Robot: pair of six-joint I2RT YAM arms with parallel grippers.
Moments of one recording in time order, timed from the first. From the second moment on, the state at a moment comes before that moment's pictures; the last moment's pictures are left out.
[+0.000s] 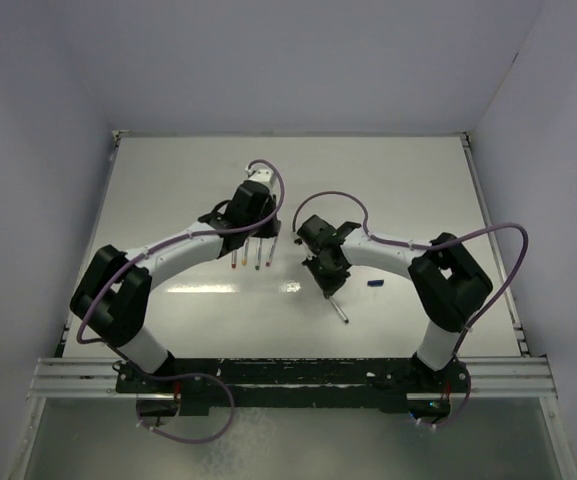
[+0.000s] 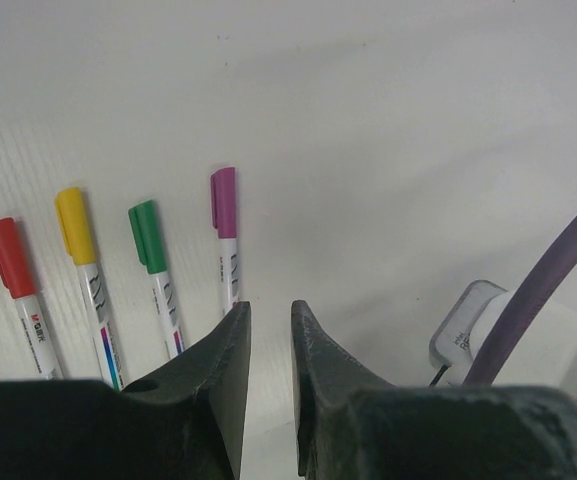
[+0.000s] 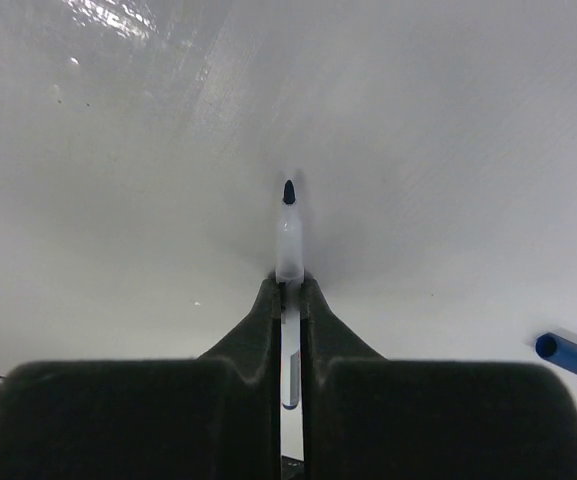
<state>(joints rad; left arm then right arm) -0.63 1.61 1.06 -0.11 -0.13 -0.45 0.76 1.76 1.08 -0.72 0.01 0.20</state>
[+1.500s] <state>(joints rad) -0.63 1.53 0.69 0.68 0.48 -0.36 0.63 1.18 0.63 0.34 0.02 0.52</state>
